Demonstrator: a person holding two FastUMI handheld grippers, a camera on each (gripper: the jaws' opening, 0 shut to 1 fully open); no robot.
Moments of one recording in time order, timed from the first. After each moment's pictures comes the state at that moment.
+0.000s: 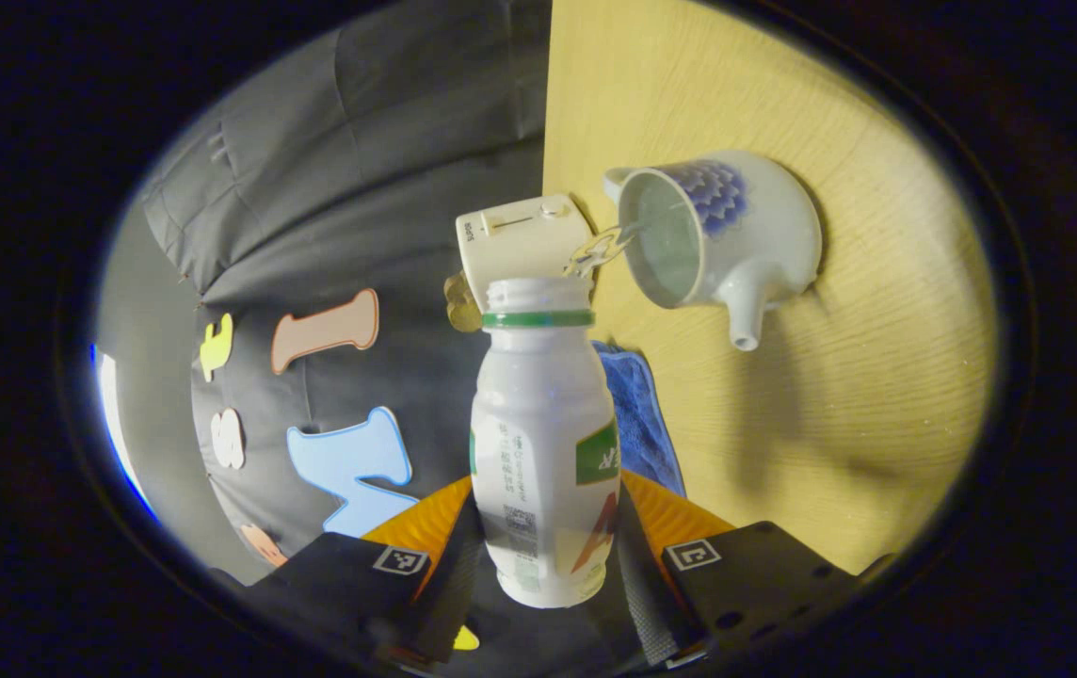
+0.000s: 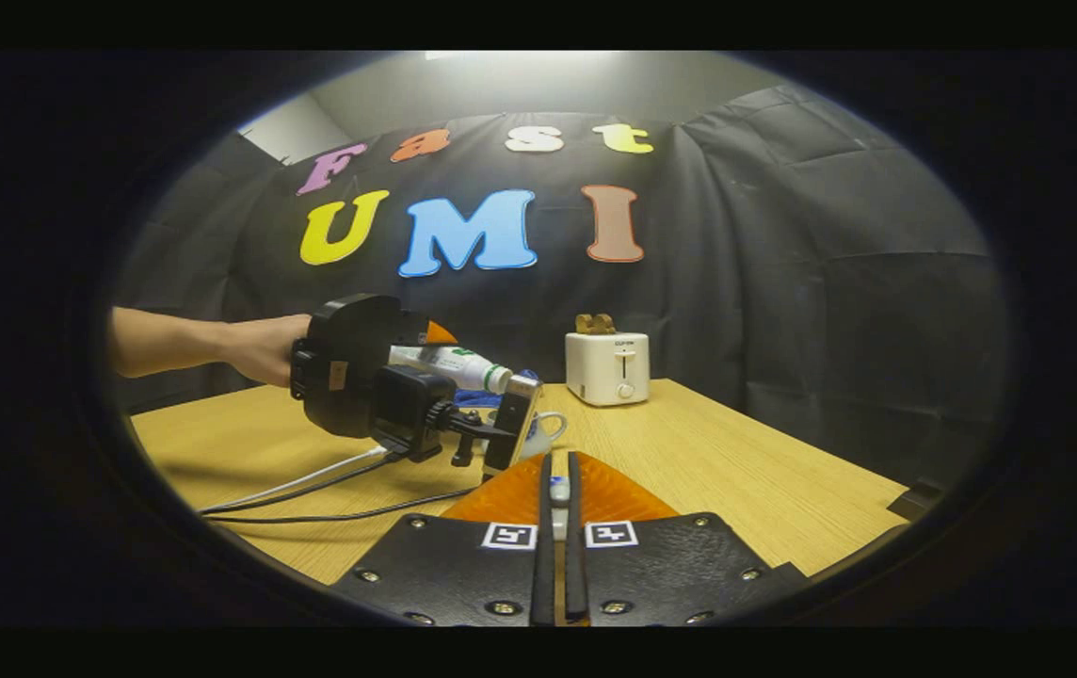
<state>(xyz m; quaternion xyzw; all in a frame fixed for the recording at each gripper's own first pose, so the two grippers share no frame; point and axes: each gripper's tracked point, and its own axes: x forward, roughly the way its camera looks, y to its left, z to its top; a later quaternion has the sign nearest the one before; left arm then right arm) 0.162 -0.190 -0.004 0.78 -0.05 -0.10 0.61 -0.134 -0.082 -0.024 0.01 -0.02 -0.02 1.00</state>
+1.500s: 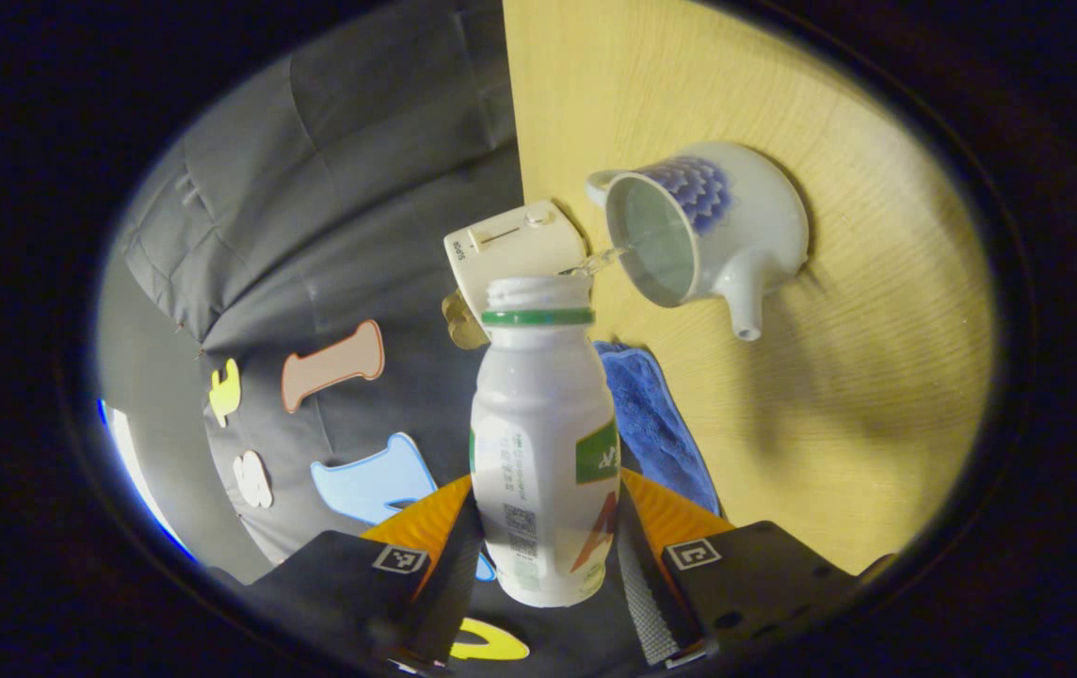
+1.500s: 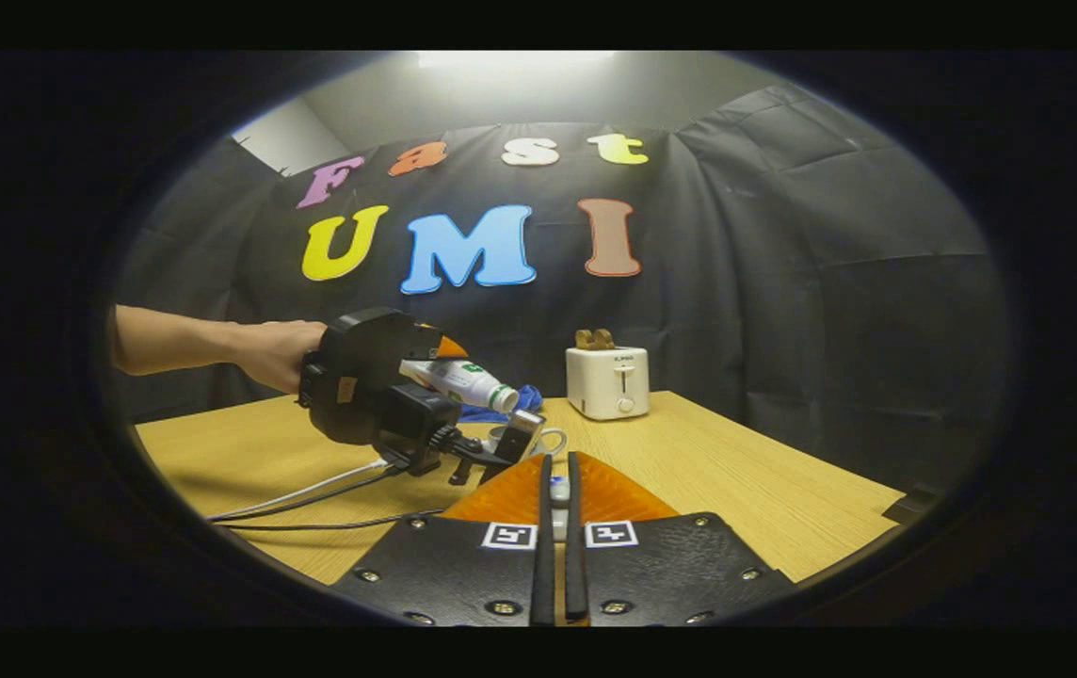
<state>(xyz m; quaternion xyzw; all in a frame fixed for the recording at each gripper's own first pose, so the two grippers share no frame) 0.157 -0.201 0.009 0.82 -0.07 -0.10 0.55 -0.142 -0.084 -0.004 0.02 -0.05 -0.01 1.00</state>
